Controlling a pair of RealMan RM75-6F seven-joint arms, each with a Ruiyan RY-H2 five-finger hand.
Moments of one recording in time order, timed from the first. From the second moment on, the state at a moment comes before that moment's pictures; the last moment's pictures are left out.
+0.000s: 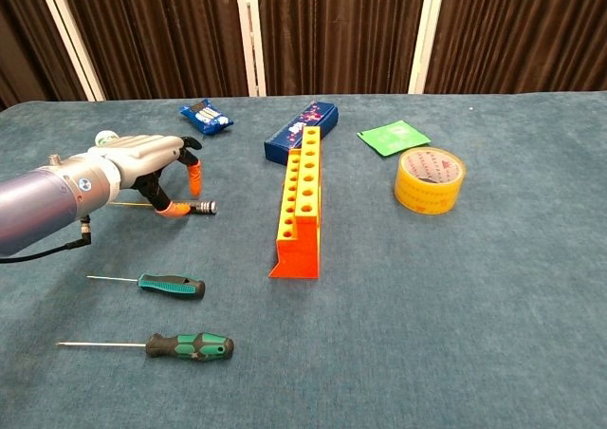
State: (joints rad) left arm -0.82 -1.78 -0.24 -1.10 0.87 0.85 0.47; right arm 0.06 -1.09 0.07 -1.68 -1.42 1.43 0.00
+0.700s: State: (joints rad) left arm -0.83 -1.82 -0.23 -1.05 0.88 0.84 0.45; right arm 0.06 -1.09 0.07 -1.68 -1.42 1.43 0.00
